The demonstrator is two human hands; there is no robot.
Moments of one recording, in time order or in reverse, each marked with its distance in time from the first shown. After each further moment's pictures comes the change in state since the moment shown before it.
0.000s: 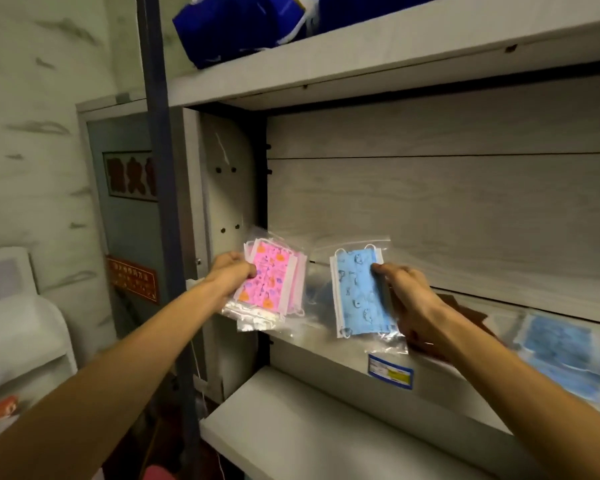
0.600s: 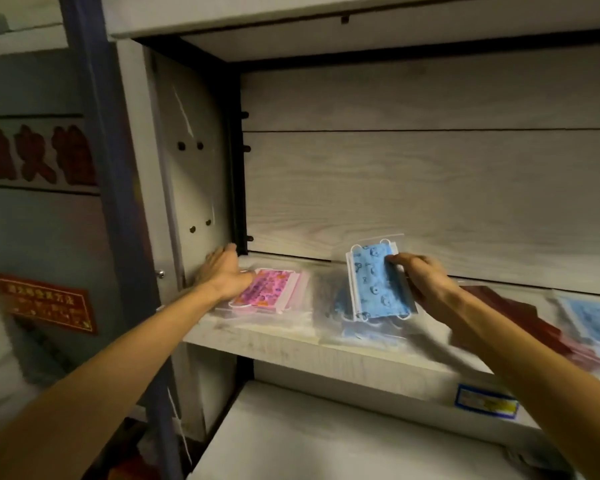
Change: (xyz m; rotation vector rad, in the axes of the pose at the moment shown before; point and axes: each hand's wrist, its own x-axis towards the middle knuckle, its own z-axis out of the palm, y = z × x) left_hand 0.187 -0.045 -0.013 0.869 -0.177 0.361; right_hand 0.100 0.017 0.044 -0.145 0.319 -0.009
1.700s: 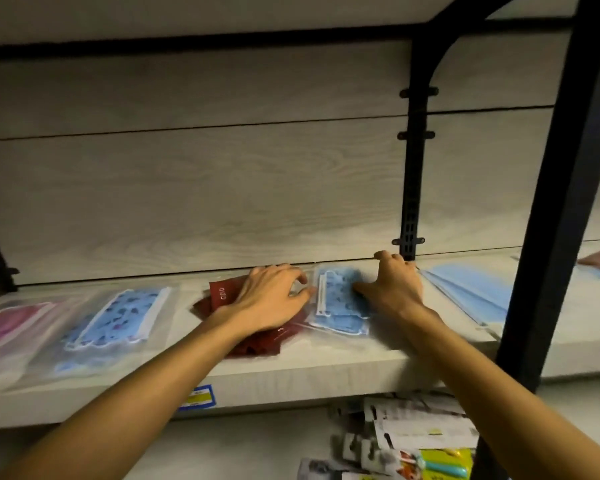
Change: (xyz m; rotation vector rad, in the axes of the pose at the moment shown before) left_hand -0.137 0.404 0.169 0.127 -0.103 0.829; right_hand -0.073 0.055 -0.333 -0.989 0.580 -0.061
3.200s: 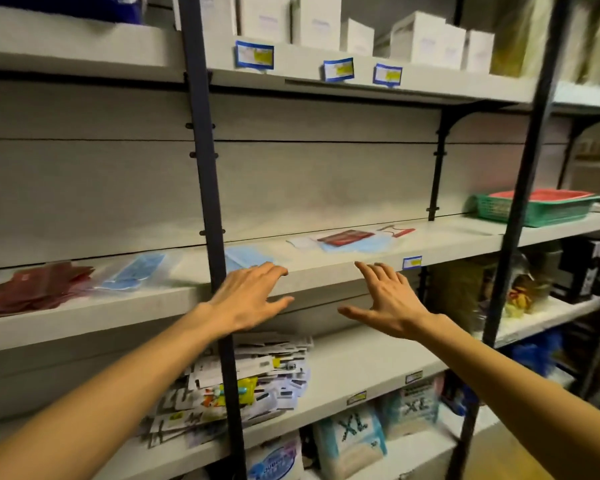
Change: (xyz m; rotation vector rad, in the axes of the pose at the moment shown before) left_hand -0.069 0.379 0.009 0.032 0.128 0.377; right_hand -0.195 0.349 -0.289 -0.358 -0.024 -0.246
